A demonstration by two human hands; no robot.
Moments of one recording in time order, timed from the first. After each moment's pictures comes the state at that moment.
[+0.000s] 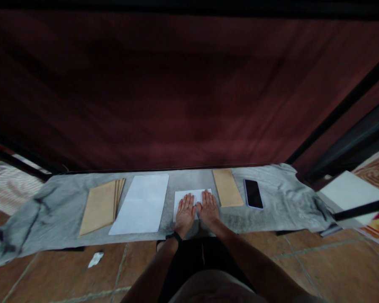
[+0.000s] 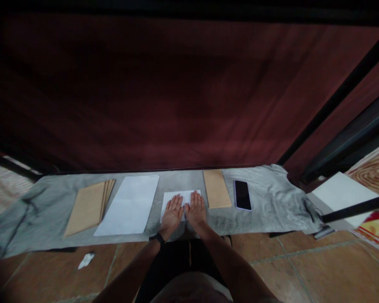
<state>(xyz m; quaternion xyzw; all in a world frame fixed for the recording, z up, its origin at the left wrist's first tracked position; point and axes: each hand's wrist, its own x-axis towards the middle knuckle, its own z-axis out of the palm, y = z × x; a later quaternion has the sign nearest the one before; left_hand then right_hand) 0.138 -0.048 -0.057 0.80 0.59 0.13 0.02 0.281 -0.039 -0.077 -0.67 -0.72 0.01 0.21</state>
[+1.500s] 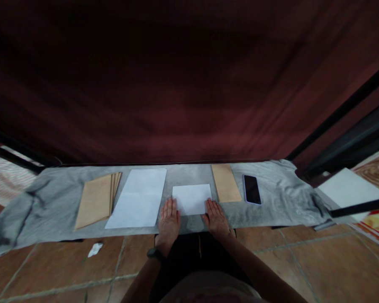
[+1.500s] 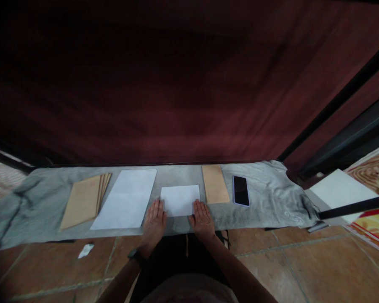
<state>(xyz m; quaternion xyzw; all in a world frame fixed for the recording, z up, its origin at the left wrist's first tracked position) 0.090 -0.097 -0.060 0.75 0.63 0.22 -0.04 0.333 -0.111 -0.079 -0.56 -0.79 -0.10 0.22</state>
